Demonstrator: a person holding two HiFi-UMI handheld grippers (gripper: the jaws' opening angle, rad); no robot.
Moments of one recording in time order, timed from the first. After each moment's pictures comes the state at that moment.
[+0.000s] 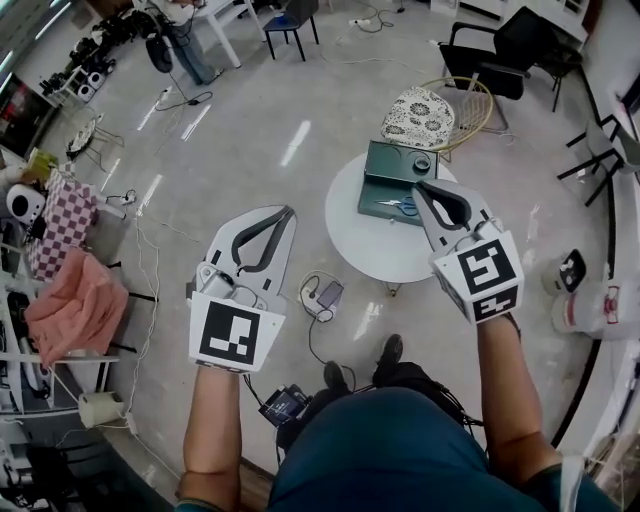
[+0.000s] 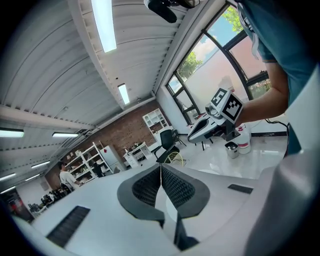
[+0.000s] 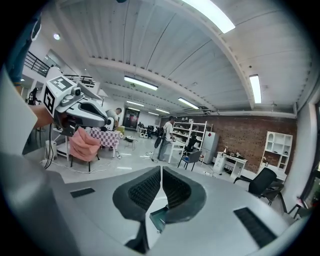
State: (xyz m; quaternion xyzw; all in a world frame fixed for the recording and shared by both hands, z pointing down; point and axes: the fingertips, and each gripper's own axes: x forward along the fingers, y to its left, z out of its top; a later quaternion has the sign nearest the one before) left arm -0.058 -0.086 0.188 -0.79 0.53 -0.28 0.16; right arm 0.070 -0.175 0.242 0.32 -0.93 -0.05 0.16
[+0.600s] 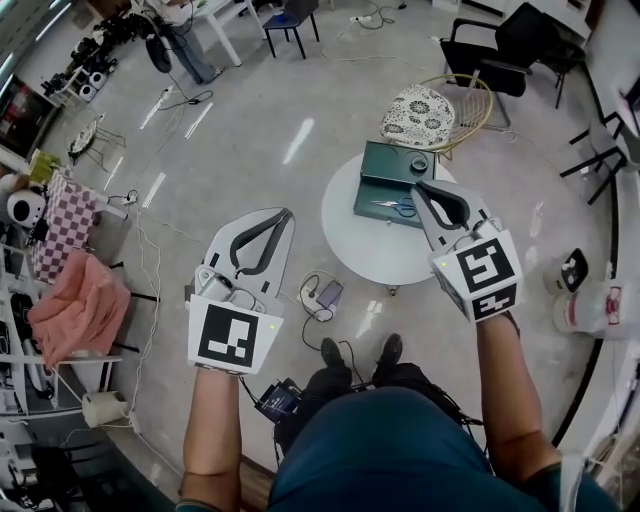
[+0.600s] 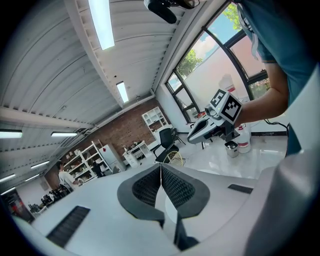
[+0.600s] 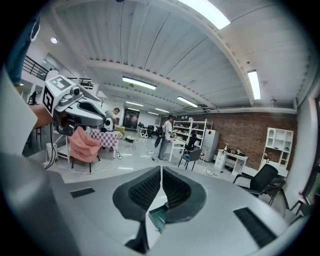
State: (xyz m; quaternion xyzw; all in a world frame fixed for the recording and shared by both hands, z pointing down) left arm -0.042 -0.107 0.190 -0.79 0.52 -0.28 0.15; right arm 0.086 -0.199 0.250 0.31 -0.94 -0.04 0.16
